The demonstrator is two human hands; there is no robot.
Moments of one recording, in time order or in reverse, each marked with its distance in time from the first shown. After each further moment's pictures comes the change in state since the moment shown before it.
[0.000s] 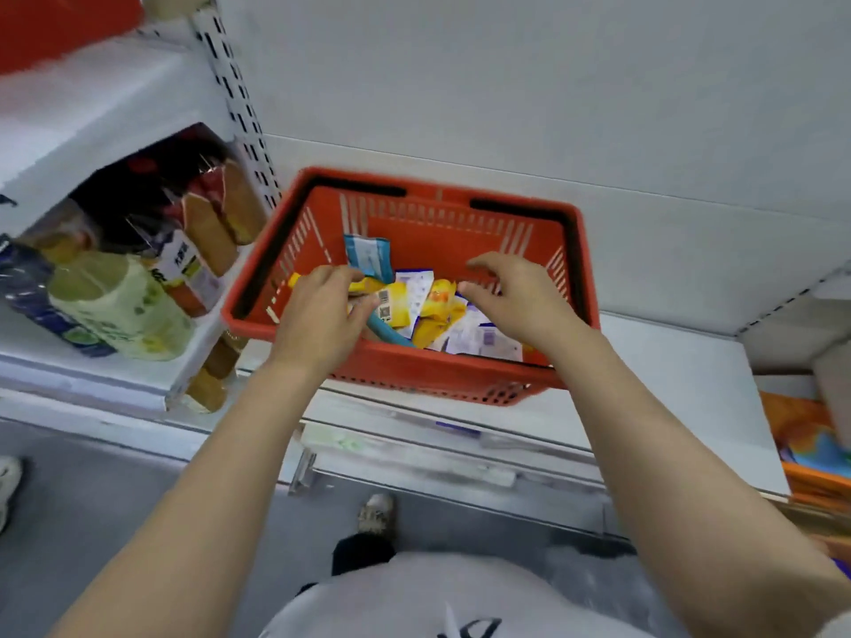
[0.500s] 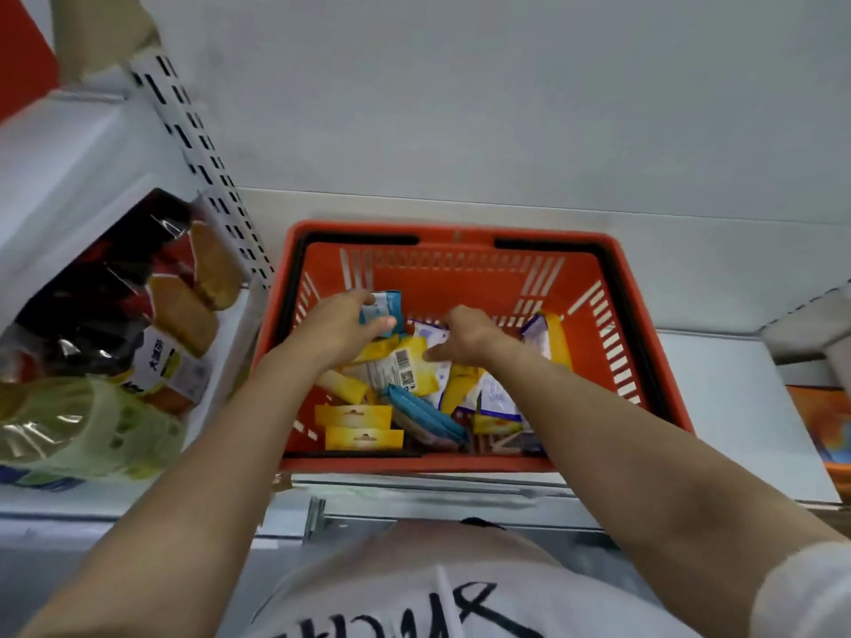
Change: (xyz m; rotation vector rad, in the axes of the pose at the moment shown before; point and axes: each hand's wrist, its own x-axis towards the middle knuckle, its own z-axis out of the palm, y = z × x) left_hand 0.145 -0.050 0.015 -0.008 -0.485 -0.016; right_hand 0.143 0.002 0.106 -0.023 -0.386 0.404
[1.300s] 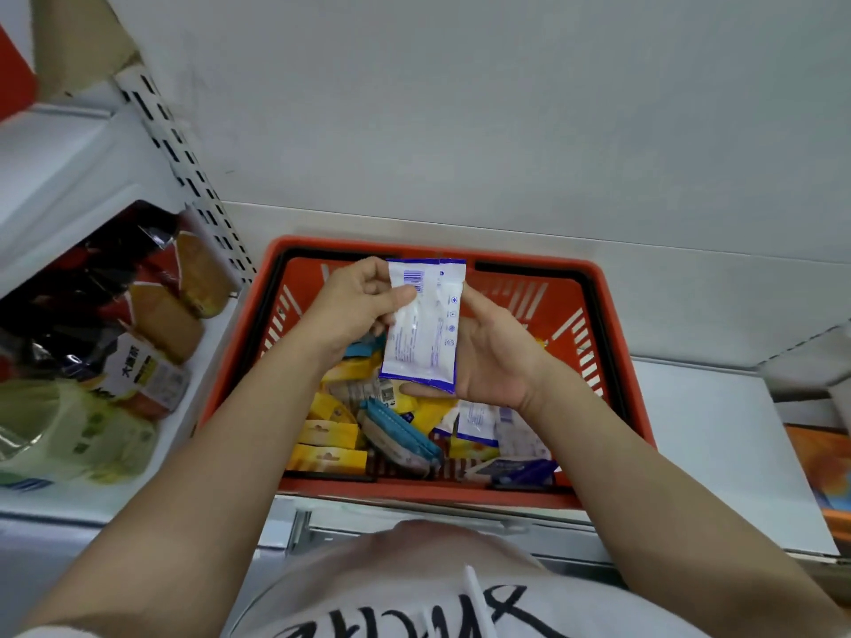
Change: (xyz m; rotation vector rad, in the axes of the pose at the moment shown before) left_hand 0.008 0.060 -0.005 -0.898 0.050 0.061; right_hand -0.072 0.015 -0.049 1.522 -0.654 -0.136
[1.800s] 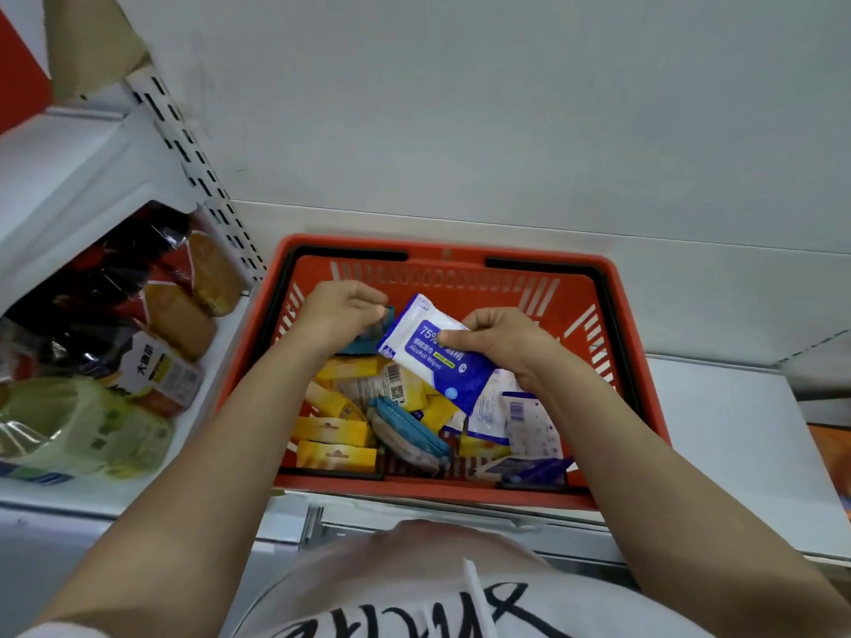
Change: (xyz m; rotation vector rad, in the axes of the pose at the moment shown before) left_hand 0.013 -0.037 -0.025 0.203 0.110 -0.135; right_hand 0.004 -0.005 -0.011 -0.663 0.573 -0.083
